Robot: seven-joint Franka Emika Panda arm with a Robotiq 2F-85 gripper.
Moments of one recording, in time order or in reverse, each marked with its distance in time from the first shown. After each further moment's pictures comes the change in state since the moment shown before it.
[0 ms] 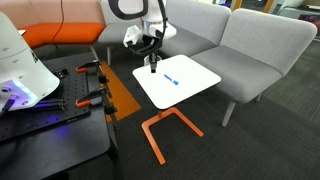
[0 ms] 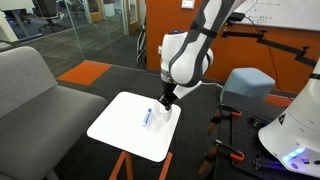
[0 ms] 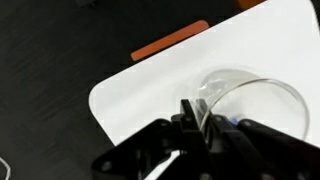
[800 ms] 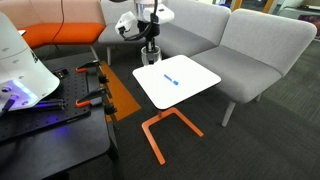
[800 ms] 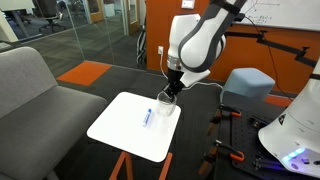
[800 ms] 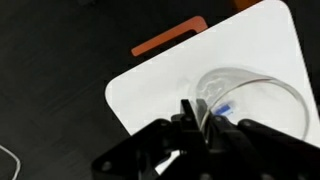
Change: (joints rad) arm -0.001 -0.201 -0.025 -0.111 -0.006 -0.048 0.001
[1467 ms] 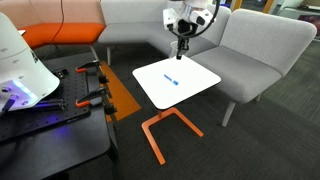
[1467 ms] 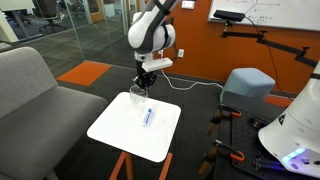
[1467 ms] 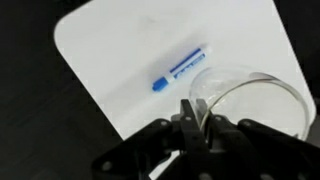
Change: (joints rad) arm -0.064 0.329 0.030 0.598 0.122 -0.406 -0.083
